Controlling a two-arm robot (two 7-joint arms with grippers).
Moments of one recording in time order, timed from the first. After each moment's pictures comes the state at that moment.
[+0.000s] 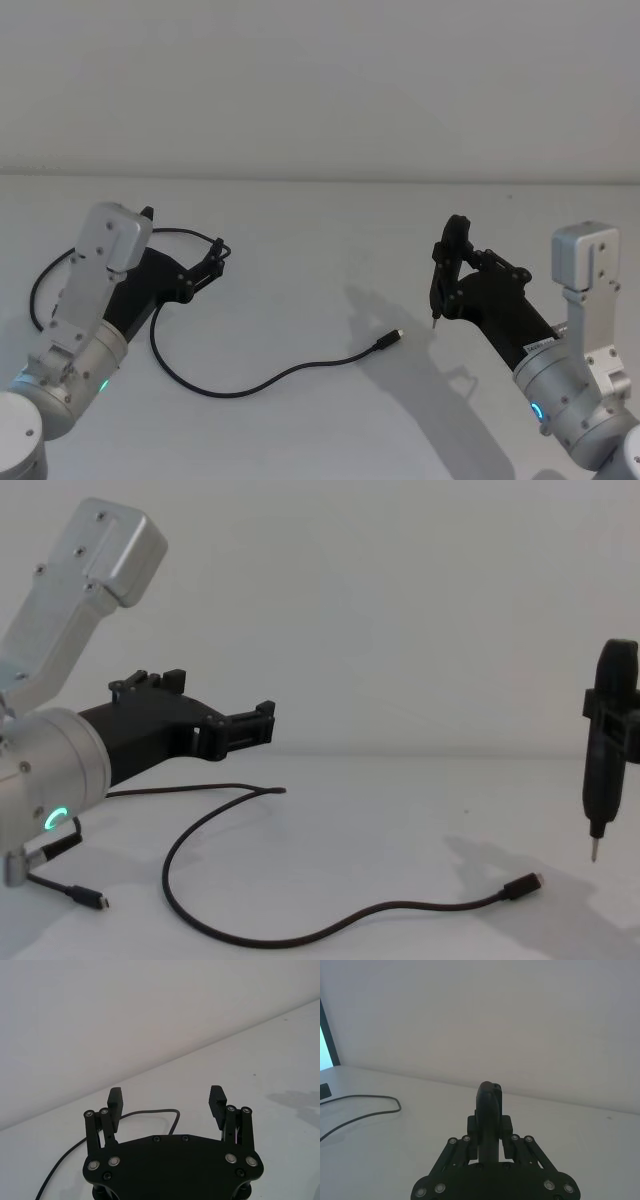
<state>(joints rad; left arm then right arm) -0.24 0.38 0.45 -1.63 -0.20 0.01 -0.01 -0.01 0.34 -0.23 -1.77 0.29 0.03 0.07</state>
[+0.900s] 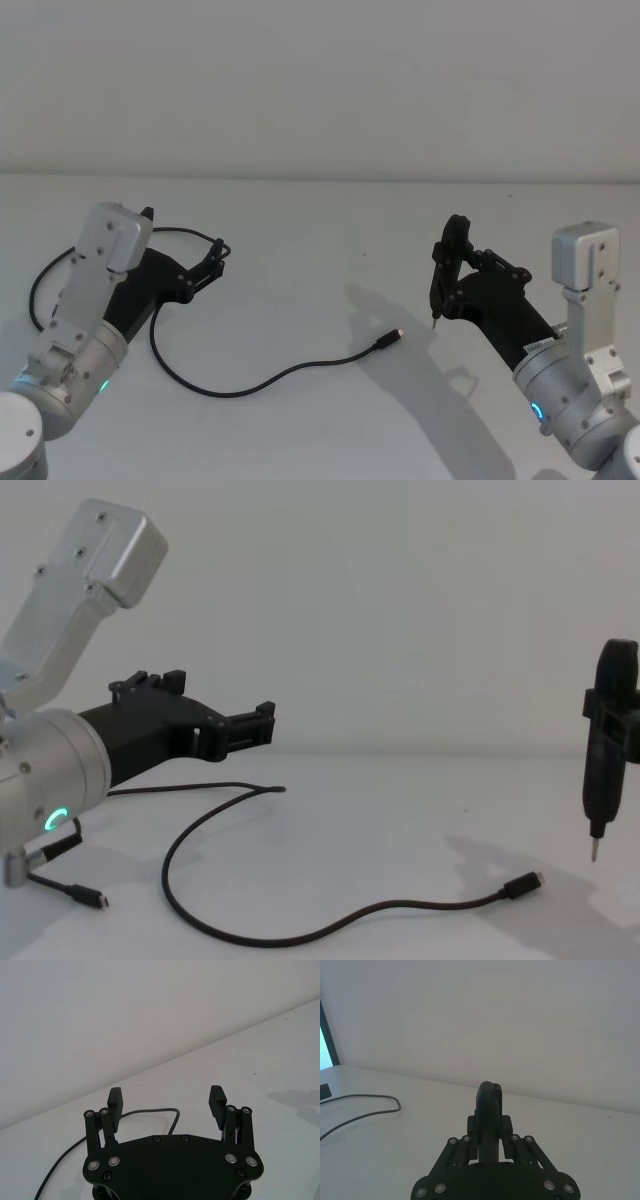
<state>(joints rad) -0.24 0.38 0.45 -1.63 -0.20 0.01 -0.01 -0.01 0.34 -0.23 -1.77 0.29 0.03 0.07</state>
